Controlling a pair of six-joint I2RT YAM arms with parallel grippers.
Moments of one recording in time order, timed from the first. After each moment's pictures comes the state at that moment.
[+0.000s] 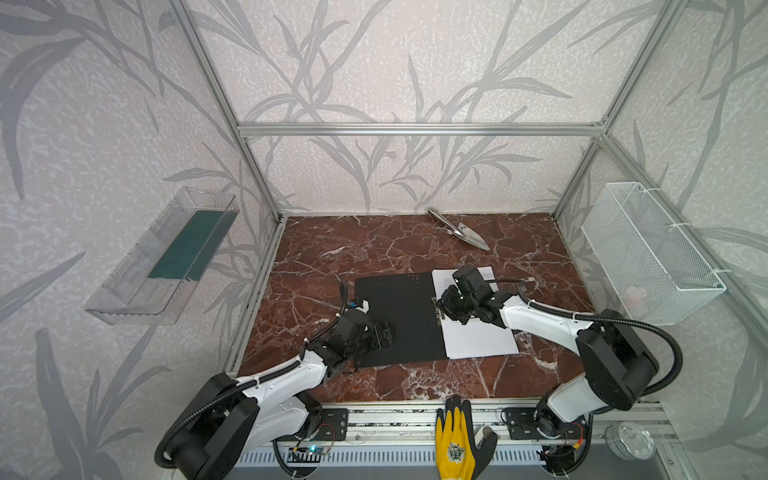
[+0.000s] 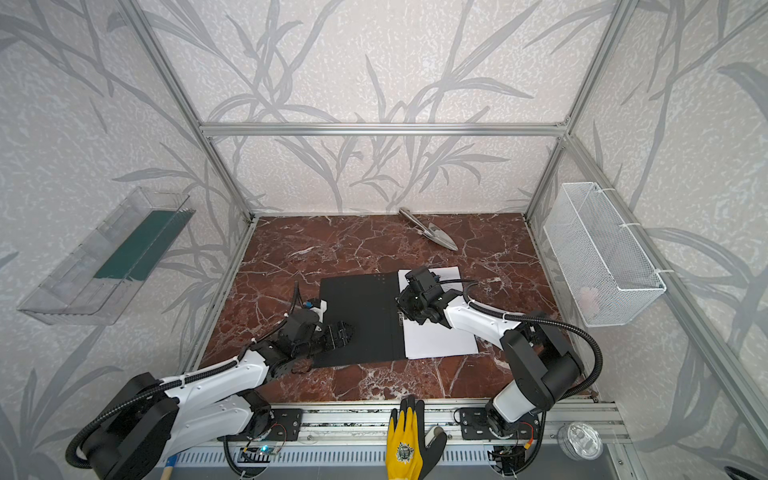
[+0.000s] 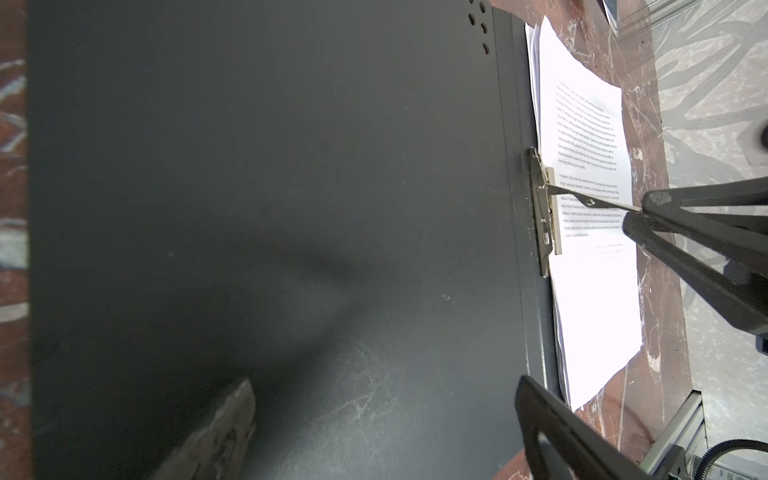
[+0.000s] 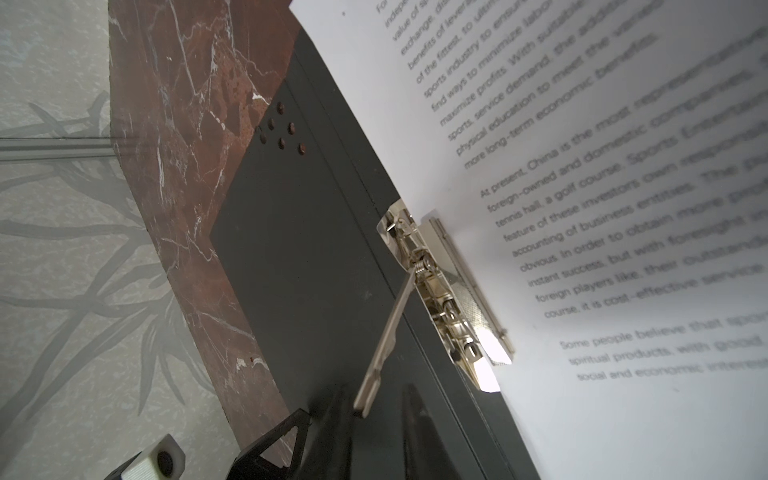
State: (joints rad) left arm -0.60 1.11 0.29 0.06 0.09 -0.83; right arm 0.63 1.56 0.86 -0.17 -0.17 1.28
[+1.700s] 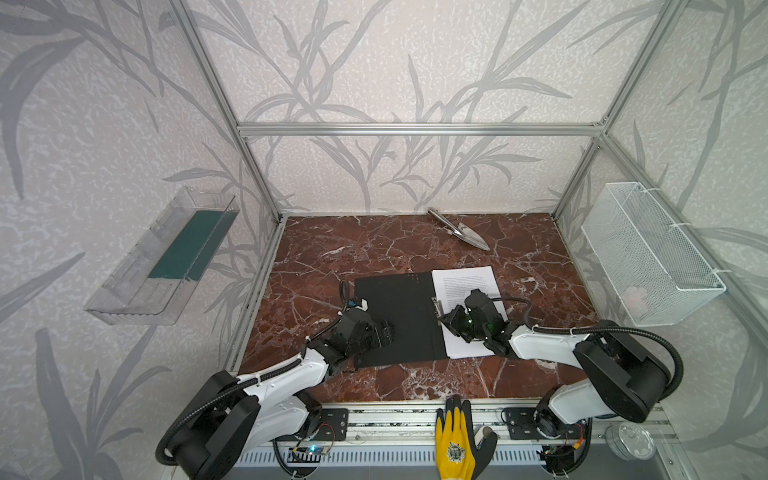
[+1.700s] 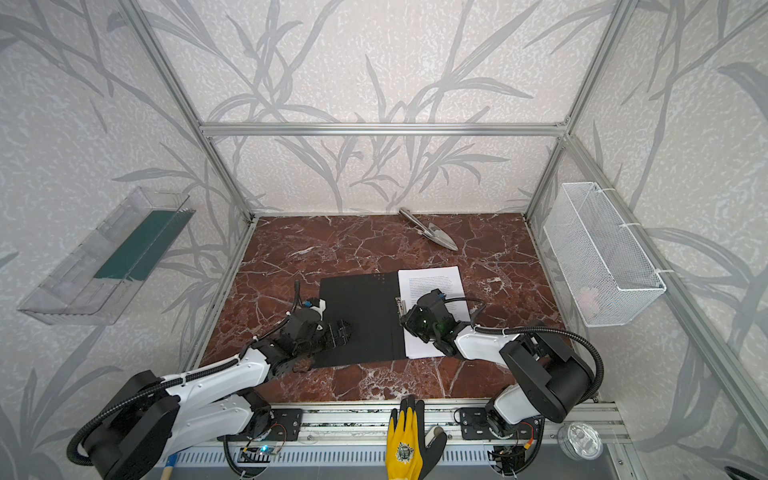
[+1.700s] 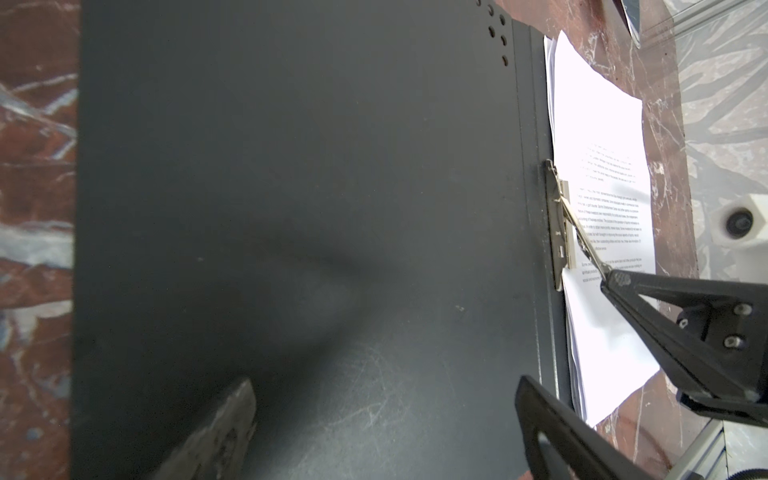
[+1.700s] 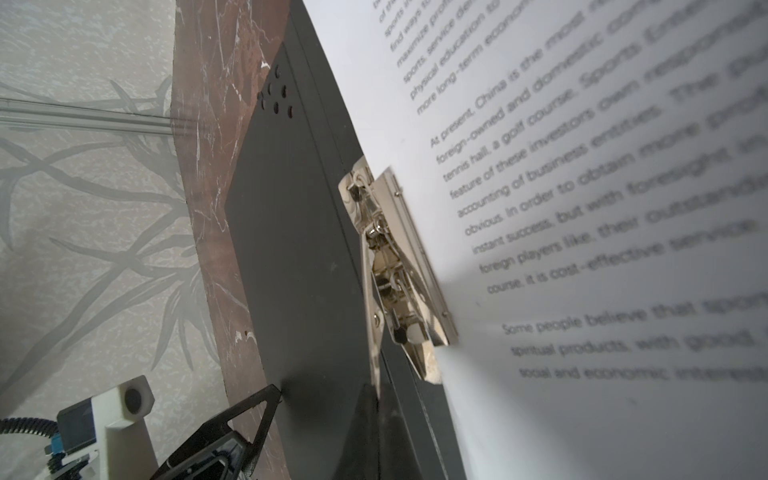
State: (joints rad) left arm -0.60 1.13 0.32 0.03 0.03 -0.85; right arm 0.66 1.49 0.48 0.30 -0.13 1.25
